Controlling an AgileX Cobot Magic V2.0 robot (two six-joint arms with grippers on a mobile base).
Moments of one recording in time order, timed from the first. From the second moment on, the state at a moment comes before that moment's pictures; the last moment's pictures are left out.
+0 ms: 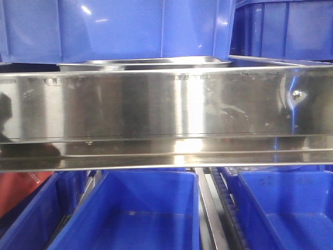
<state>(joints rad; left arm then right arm) 0.02 0.00 0.00 0.17 -0.01 -0.16 0.05 0.00 0.00 0.03 -0.04 0.01</state>
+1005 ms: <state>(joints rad) 0.02 0.00 0.00 0.17 -0.09 -0.16 0.05 0.00 0.00 0.03 -0.20 0.01</state>
